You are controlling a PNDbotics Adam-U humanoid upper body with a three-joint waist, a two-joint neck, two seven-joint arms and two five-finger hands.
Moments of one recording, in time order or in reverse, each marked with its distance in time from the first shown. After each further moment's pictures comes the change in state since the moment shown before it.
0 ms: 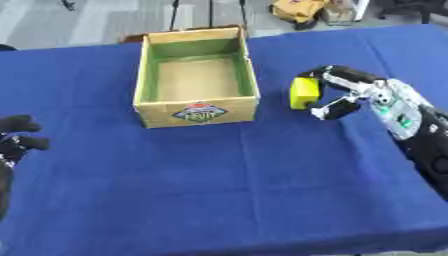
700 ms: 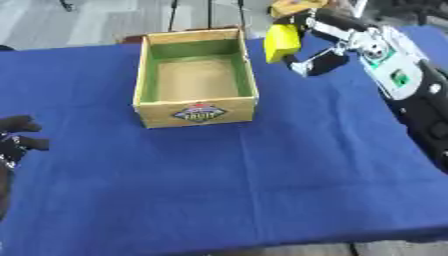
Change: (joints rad) left arm 0.006 0.000 -0.001 0.000 0.002 0.002 -0.003; right arm -0.201 0.038 0.019 -0.072 -0.035 0.018 0.038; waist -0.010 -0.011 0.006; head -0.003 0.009
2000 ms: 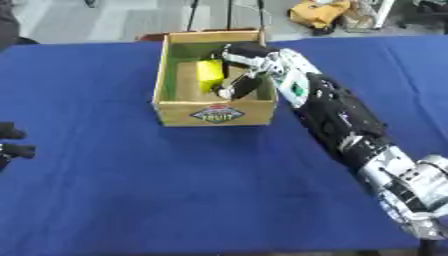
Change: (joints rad) left arm -0.038 -0.010 -0.031 0.000 0.017 0.007 -0.032; right arm -0.098 0.256 -0.038 0.359 0.285 -0.068 0.013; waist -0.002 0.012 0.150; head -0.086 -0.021
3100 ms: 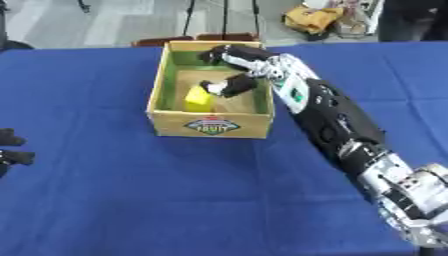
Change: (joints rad) left arm -0.003 -0.008 0.001 0.000 0.000 0.000 0.001; right arm 0.015 -0.054 -0.005 -0.169 -0.106 0.013 -0.104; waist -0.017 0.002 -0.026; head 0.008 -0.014
